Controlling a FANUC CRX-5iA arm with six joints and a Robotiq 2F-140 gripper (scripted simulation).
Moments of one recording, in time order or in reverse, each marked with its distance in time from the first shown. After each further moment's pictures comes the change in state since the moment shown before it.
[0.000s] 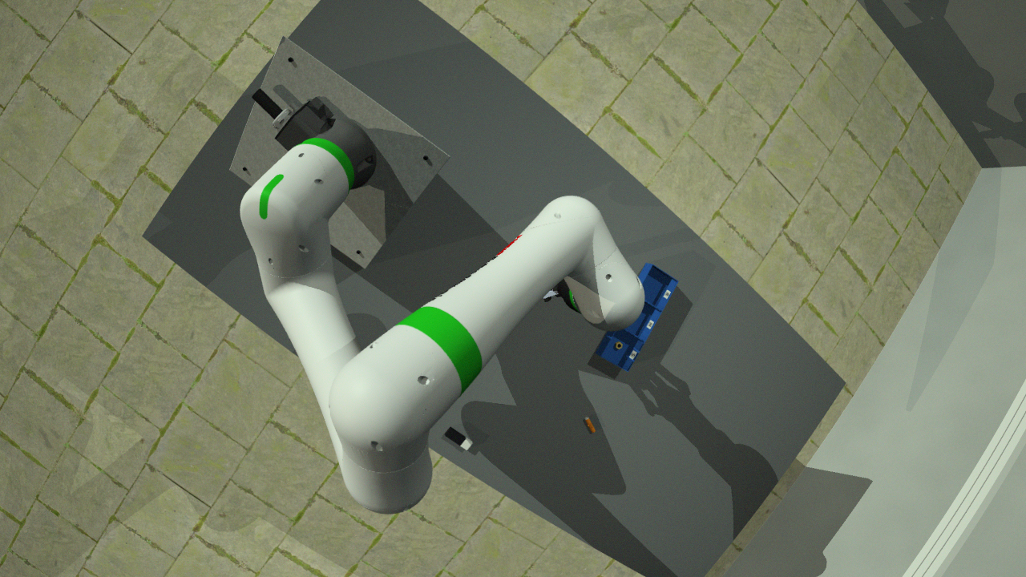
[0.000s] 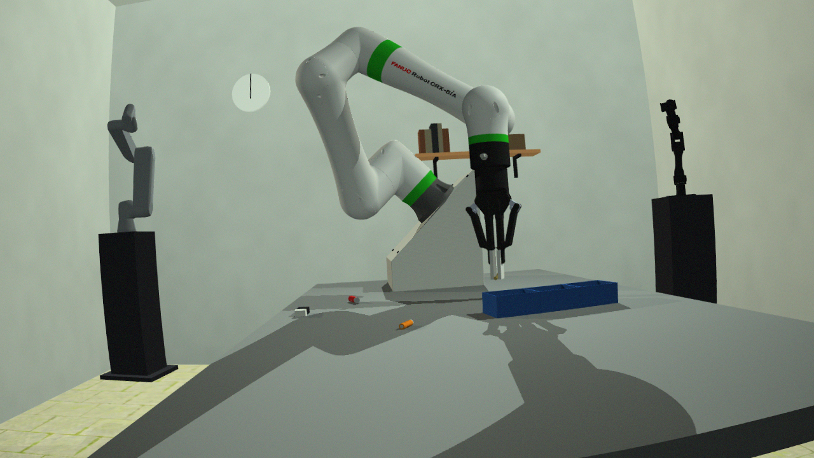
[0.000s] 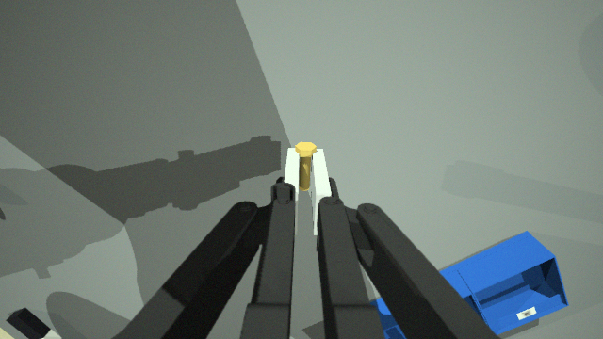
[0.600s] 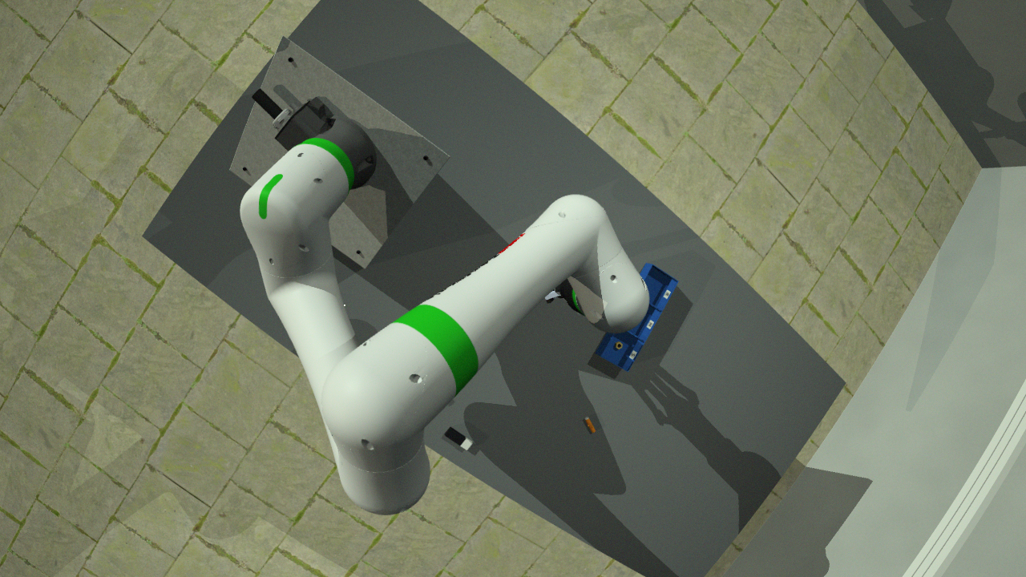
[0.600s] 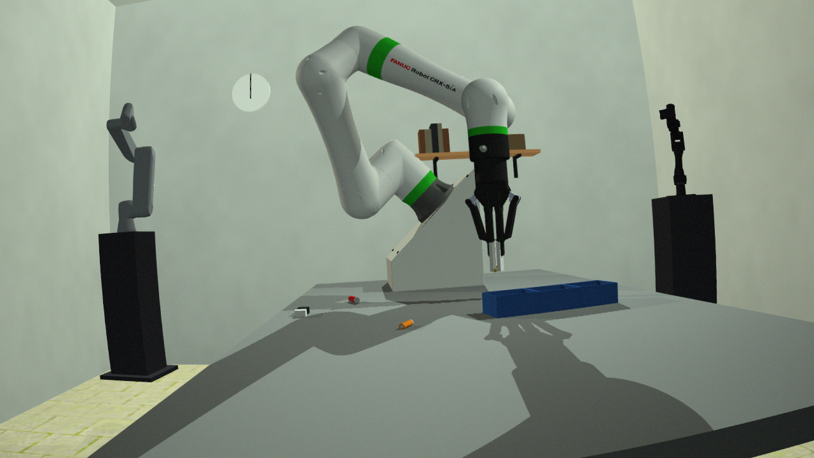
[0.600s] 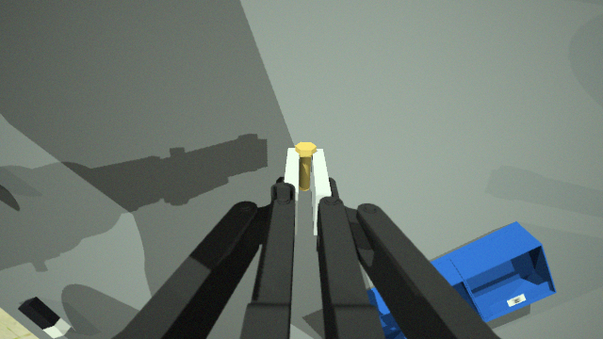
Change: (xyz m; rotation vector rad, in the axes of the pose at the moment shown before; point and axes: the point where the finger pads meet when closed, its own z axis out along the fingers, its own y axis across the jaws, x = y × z) arm 0.000 0.000 -0.018 0.001 0.000 0.000
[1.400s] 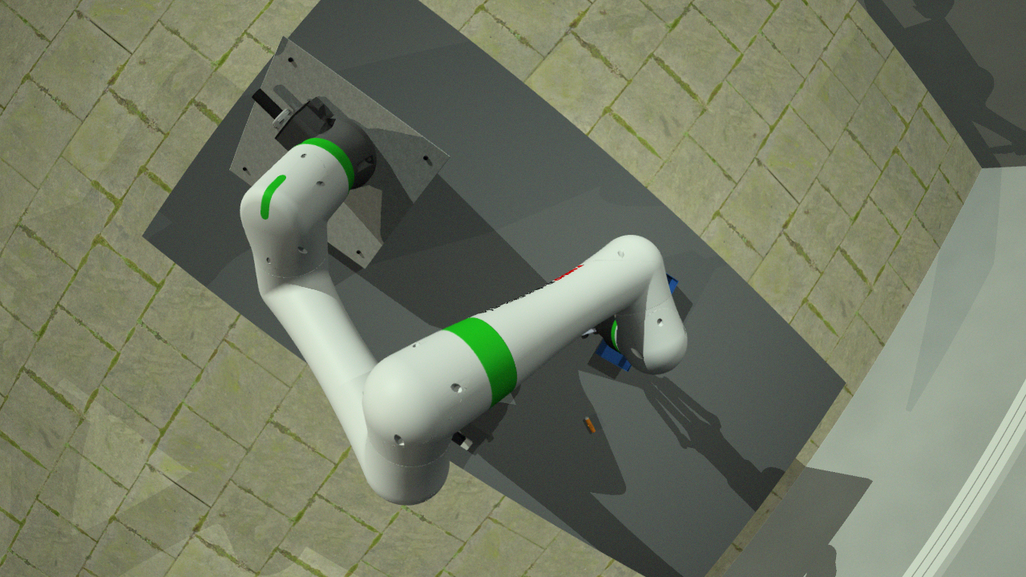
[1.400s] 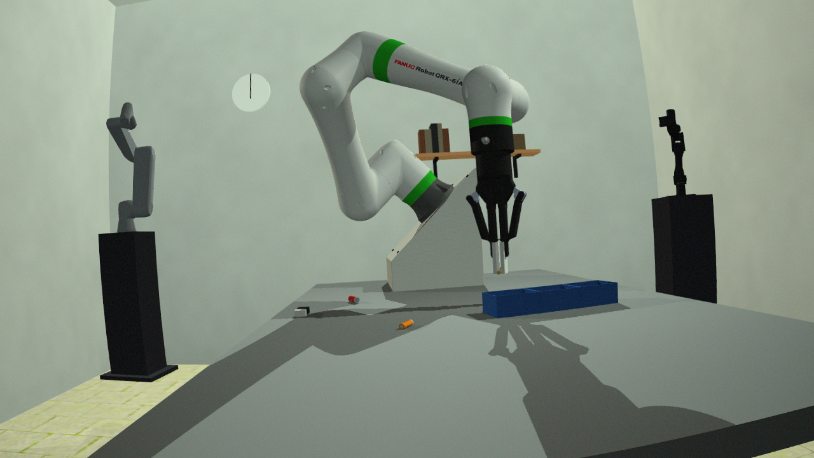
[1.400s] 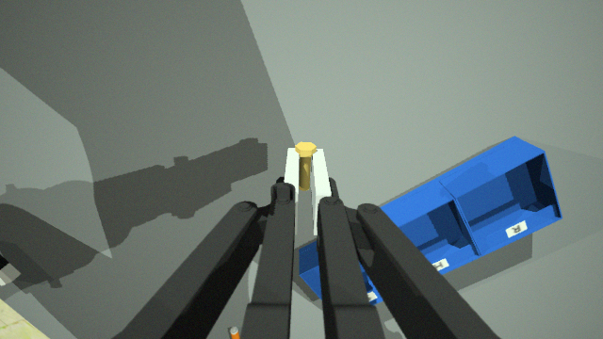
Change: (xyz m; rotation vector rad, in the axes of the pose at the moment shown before) arm -0.098 0.035 -0.002 -0.002 -0.003 0.001
